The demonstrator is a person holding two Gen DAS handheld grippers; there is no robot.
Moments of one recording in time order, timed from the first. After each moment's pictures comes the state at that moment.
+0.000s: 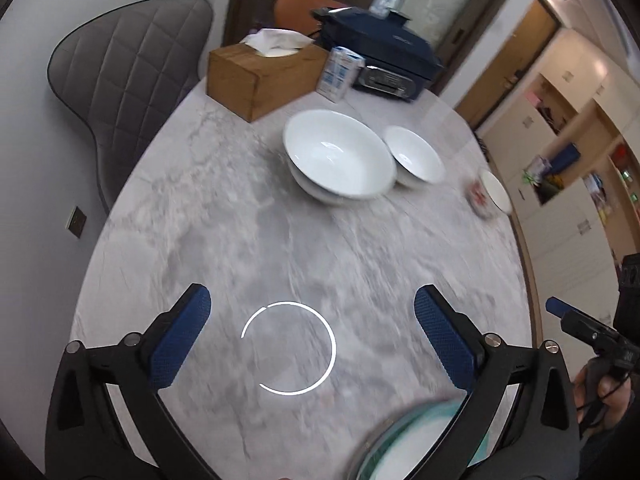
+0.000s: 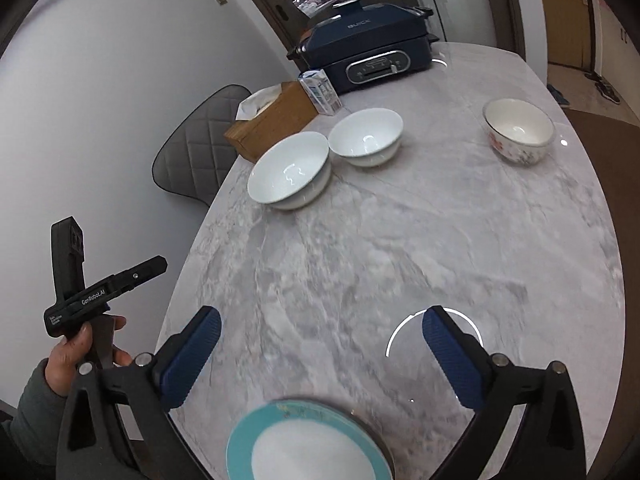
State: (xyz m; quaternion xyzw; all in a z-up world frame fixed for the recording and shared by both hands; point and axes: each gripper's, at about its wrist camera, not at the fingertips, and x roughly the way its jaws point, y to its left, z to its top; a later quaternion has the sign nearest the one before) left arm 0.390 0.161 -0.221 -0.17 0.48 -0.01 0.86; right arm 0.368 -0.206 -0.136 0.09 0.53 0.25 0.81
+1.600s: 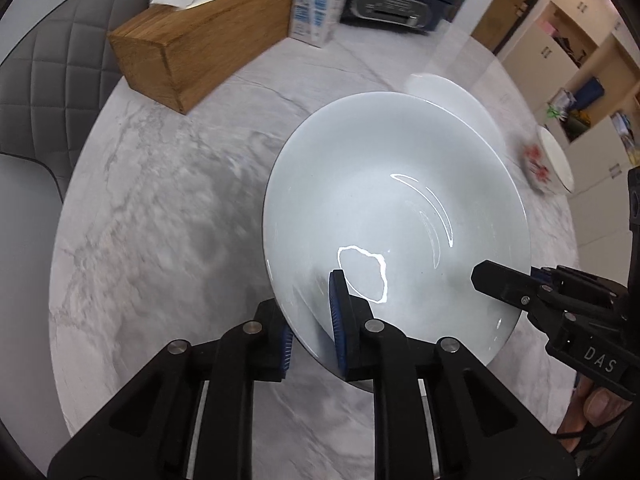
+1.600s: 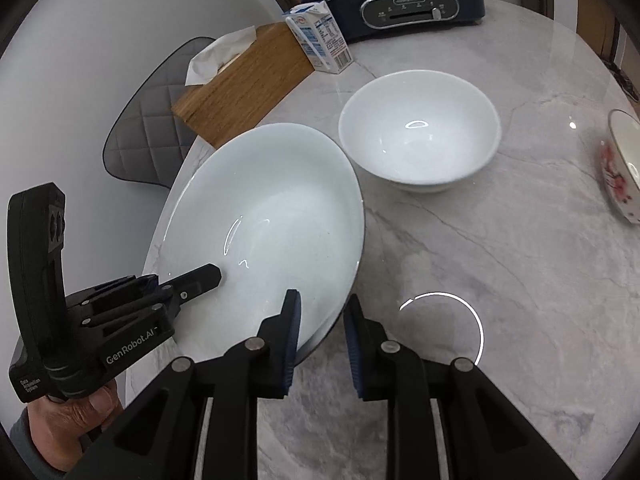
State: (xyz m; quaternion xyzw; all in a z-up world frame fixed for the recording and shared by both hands) left arm 0.538 0.099 -0.315 -0.07 0.57 -0.04 0.82; right arm 0.490 -0.114 -0.235 0.07 0.60 0.23 0.76
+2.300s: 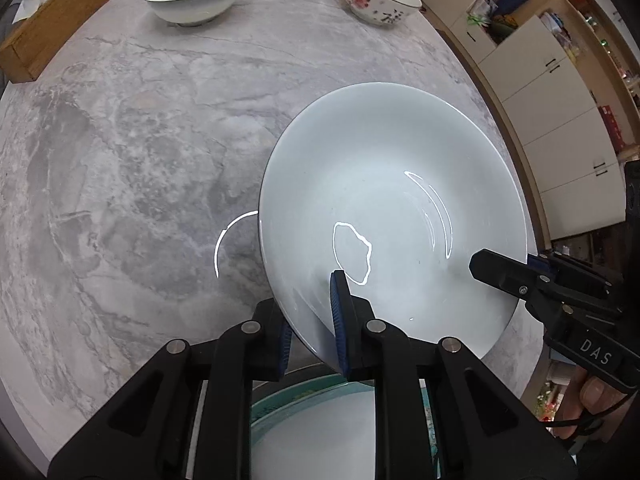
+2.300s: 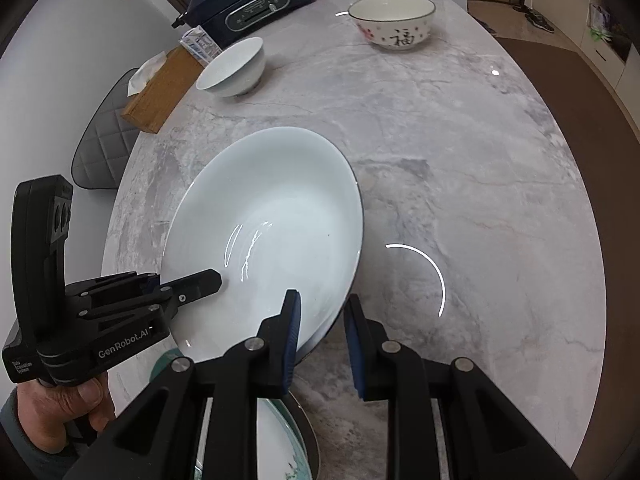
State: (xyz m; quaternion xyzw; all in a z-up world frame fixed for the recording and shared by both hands) left arm 0.392 -0.103 -0.341 -0.01 0.63 -0.18 0.76; right arm 0.312 -0.290 -0.219 0.12 0.62 0.10 0.77
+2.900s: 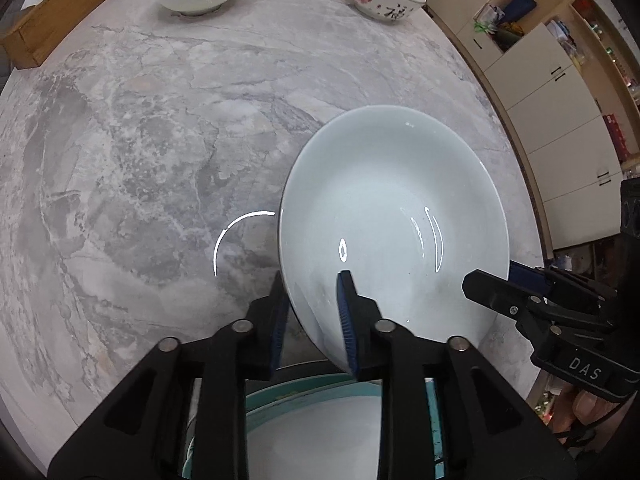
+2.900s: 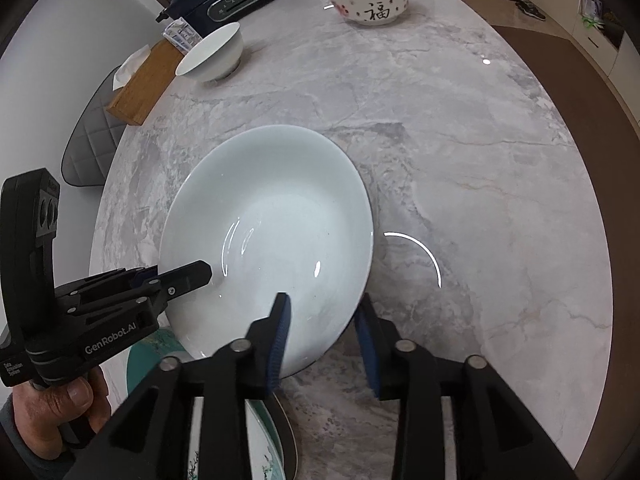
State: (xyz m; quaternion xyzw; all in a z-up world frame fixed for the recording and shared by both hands) left arm 0.382 -0.095 -0.349 -0.03 0.62 -0.16 0.77; right arm 0.297 -0.306 -0.236 0.12 0.62 0.09 0.77
